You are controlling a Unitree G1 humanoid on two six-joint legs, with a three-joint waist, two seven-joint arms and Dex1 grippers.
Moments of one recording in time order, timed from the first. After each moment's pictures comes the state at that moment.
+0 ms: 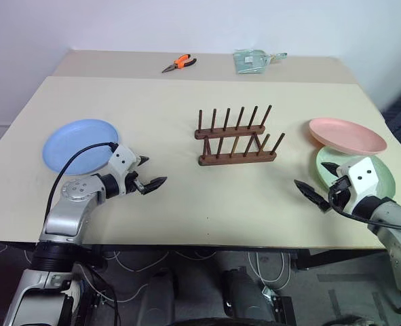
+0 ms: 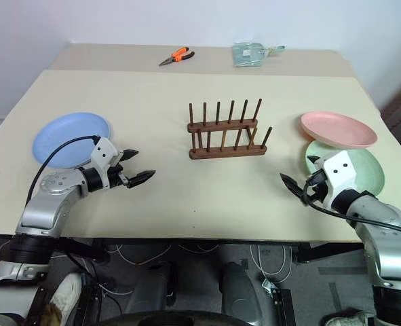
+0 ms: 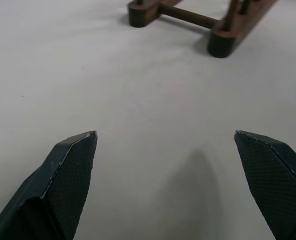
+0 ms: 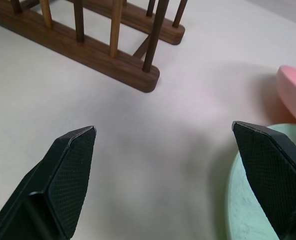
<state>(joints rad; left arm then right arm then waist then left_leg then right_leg) -0.33 0.57 0.01 0.06 -0.24 0.34 -0.79 0.05 -0.69 -0.32 -0.28 0.33 0.40 0.62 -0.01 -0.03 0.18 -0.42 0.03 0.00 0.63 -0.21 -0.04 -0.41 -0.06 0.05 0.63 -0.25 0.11</state>
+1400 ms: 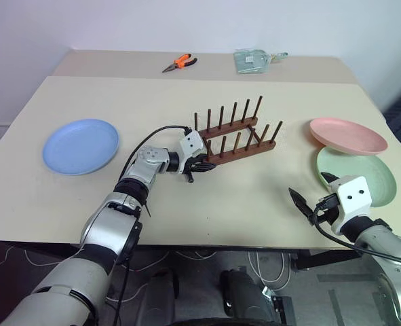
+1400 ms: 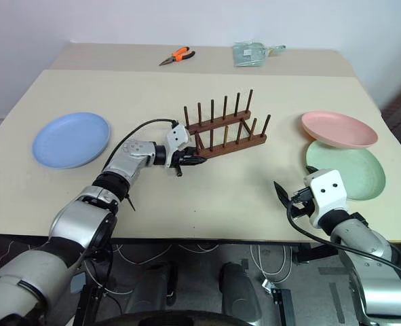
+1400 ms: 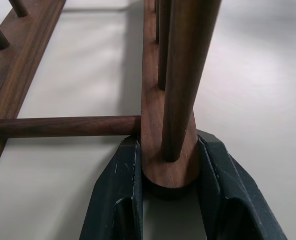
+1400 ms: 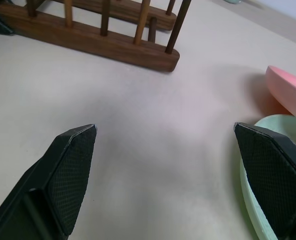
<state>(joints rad) -0.97 0.21 -0.21 1.09 0.01 -0.19 -1.06 0.24 -0.56 -0.29 -0.54 0.25 0.42 0.42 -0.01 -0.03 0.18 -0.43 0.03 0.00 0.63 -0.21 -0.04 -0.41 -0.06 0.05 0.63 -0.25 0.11</state>
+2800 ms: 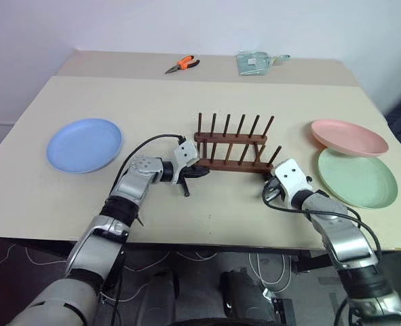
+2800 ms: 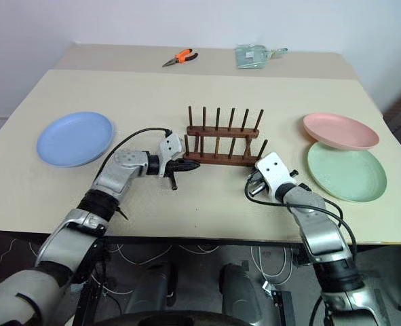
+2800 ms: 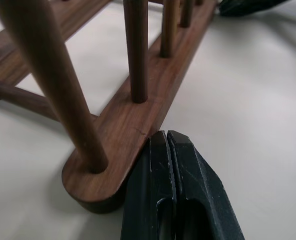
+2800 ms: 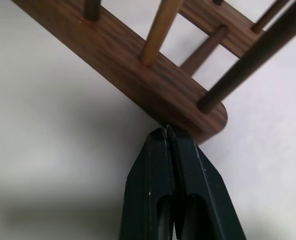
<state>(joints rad) -0.79 0.26 -0.24 0.71 -0.02 0.06 -0.96 -0.23 -0.52 0.06 -0.06 0.00 0.43 0.39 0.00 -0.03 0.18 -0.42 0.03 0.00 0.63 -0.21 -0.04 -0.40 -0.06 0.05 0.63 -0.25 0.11</state>
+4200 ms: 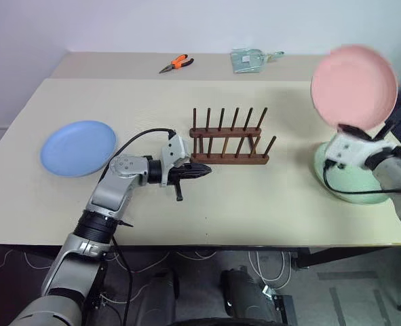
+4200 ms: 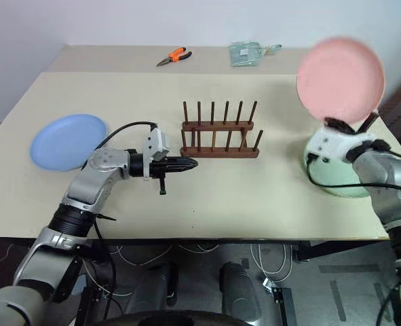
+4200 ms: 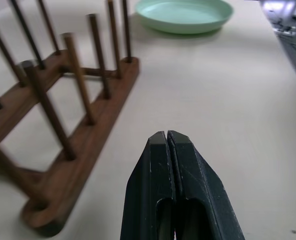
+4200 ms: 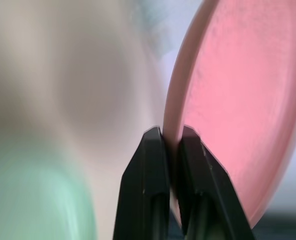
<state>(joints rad) -0.59 0.42 -0.19 0.18 -0.23 0.26 -1.08 -0.33 -0.77 -0.15 -0.13 0.06 0.12 0.37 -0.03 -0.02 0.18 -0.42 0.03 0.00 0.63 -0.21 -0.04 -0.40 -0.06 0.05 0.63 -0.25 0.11</state>
